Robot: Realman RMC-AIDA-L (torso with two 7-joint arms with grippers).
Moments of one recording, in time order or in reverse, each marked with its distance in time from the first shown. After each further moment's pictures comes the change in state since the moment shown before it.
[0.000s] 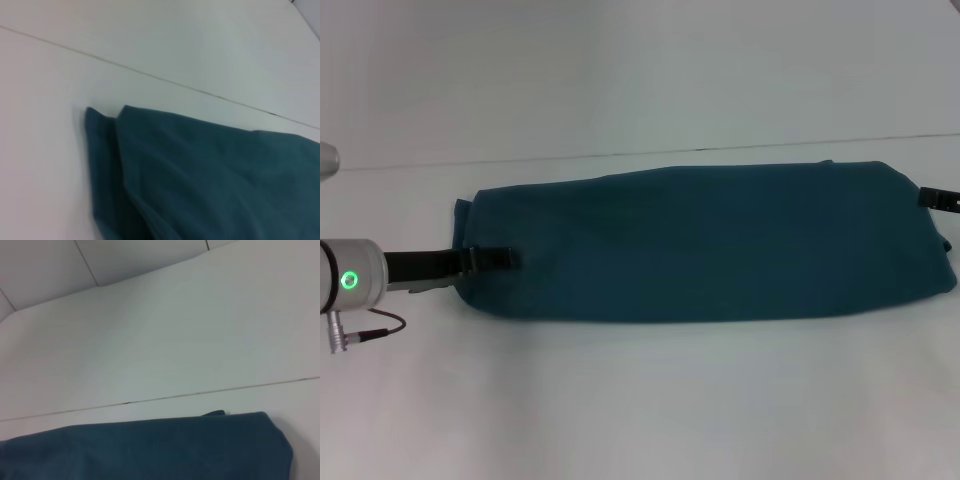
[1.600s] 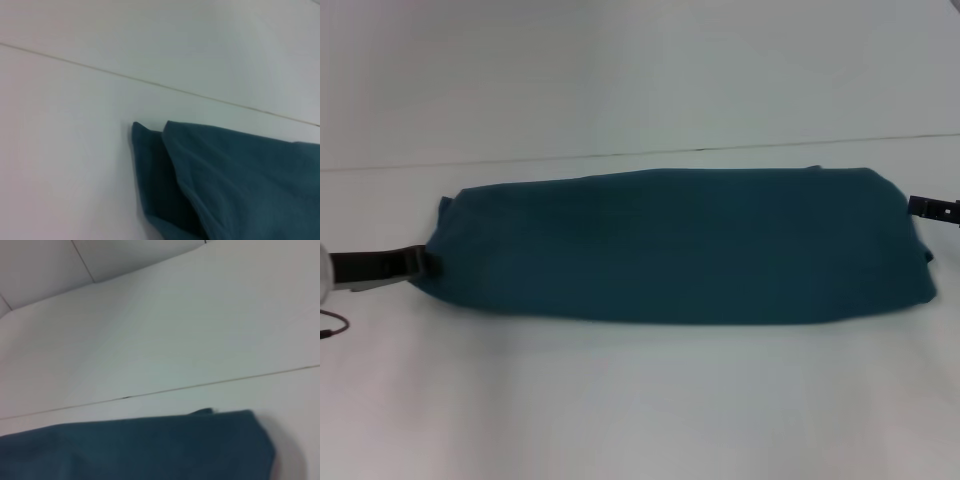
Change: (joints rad) left arm 0.043 0.036 -0.016 0.054 0.049 -0.005 0.011; right arm 0.003 0.020 0.001 0.027 0.000 0.036 -0.009
